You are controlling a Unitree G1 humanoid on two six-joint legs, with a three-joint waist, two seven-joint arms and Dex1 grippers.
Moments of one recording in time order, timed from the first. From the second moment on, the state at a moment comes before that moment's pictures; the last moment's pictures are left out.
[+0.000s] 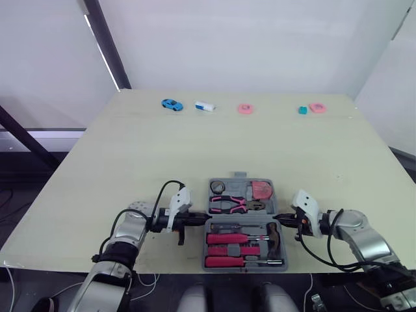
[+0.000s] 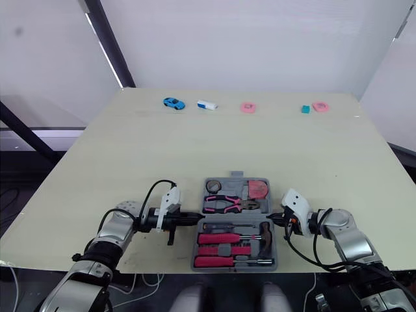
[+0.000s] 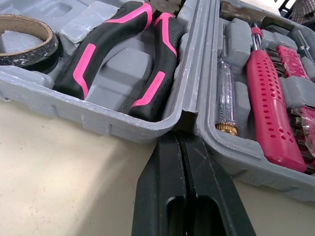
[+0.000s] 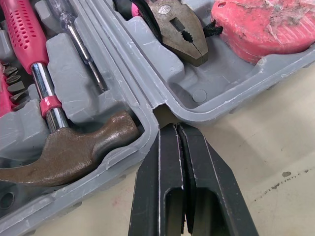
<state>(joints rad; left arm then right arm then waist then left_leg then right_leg) -0.44 0.48 -0.13 0.65 -0.11 -0.07 -1.38 -0.22 -0.56 0.18 0.10 0.13 0.33 1.02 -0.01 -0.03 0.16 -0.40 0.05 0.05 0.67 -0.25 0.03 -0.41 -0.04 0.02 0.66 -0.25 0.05</state>
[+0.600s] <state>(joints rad) -0.19 0.58 0.04 0.26 -0.35 0.00 -1.31 -0.24 -0.60 -0.01 0.18 0.29 0.39 1.02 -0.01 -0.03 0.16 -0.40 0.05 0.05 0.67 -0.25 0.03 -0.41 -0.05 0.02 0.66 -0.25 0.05</state>
